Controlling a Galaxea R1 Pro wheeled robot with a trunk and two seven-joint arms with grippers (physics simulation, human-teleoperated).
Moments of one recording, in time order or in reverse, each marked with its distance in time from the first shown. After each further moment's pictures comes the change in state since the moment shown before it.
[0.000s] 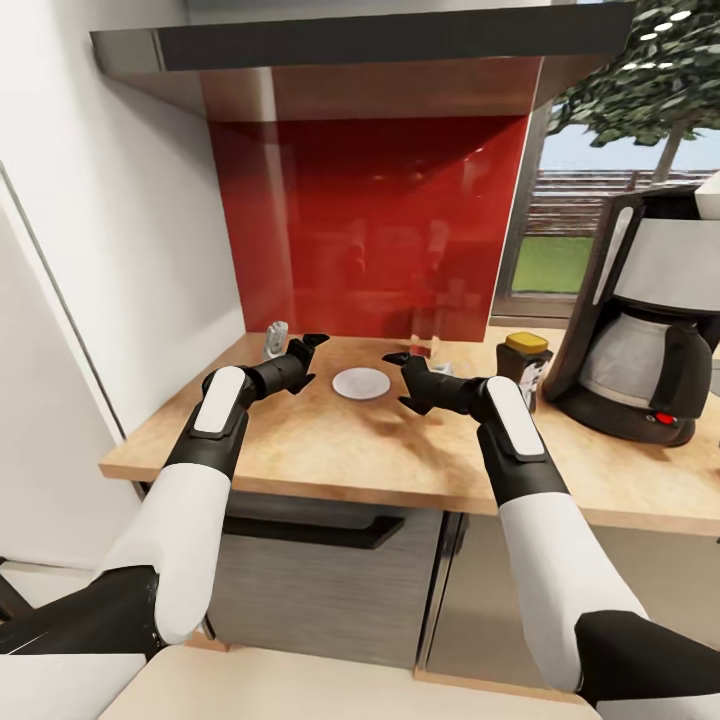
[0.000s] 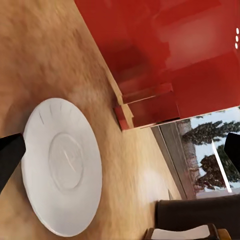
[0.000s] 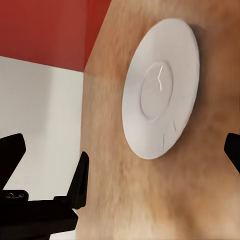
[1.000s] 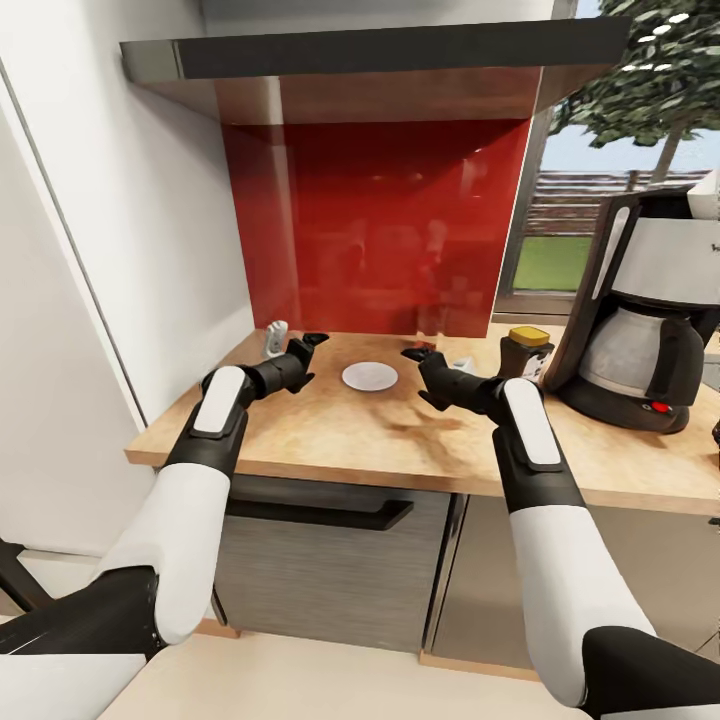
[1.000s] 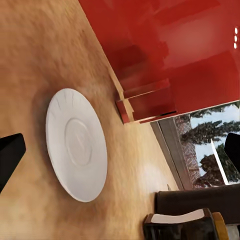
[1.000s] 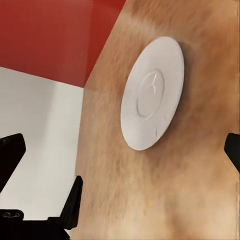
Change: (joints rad) left arm 0.000 0.000 -0.001 -0.004 0.000 -0.001 0.001; right arm 0.040 -0.009 -0.052 -0.114 0.095 0.000 -0.003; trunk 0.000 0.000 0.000
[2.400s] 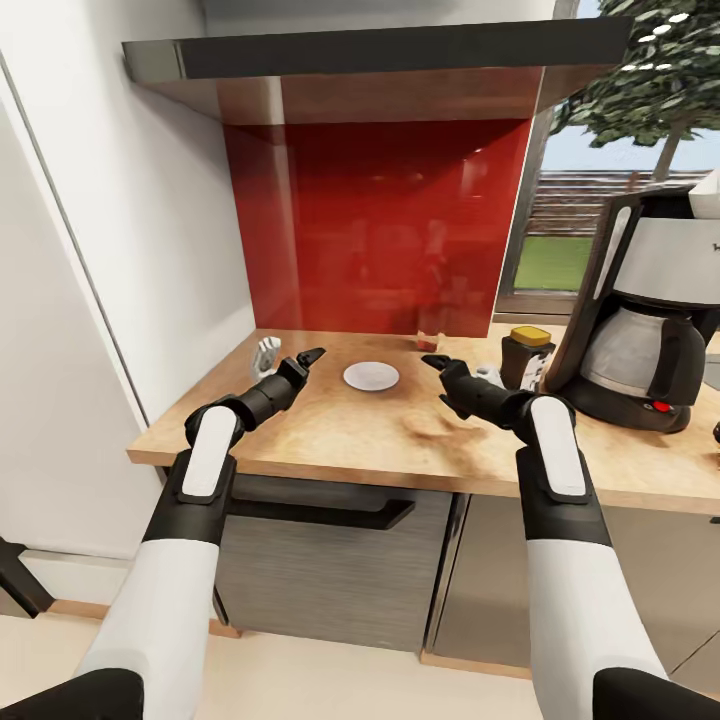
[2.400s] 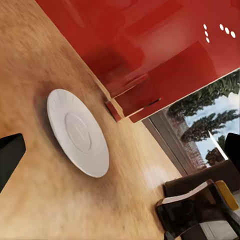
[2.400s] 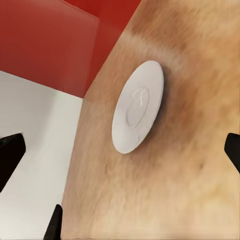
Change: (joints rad) left arm 0.251 0.000 -0.078 -0.358 -0.133 -0.001 -0.142; right arm 0.104 0.000 -0.080 -0.184 0.108 0.087 0.048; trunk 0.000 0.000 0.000
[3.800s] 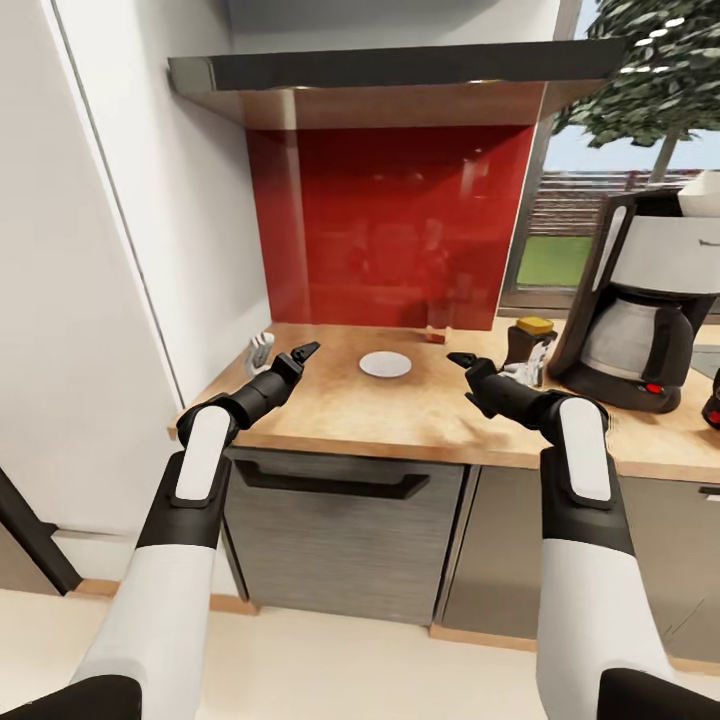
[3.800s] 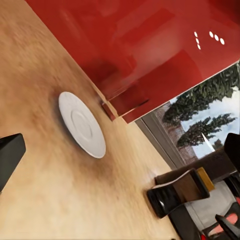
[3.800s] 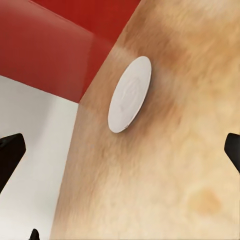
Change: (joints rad) left arm 0.015 0.000 0.008 -0.056 -0.003 -0.002 -0.004; right arm 0.004 -0.014 -0.102 -0.060 0.066 0.054 0.001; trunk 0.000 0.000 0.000
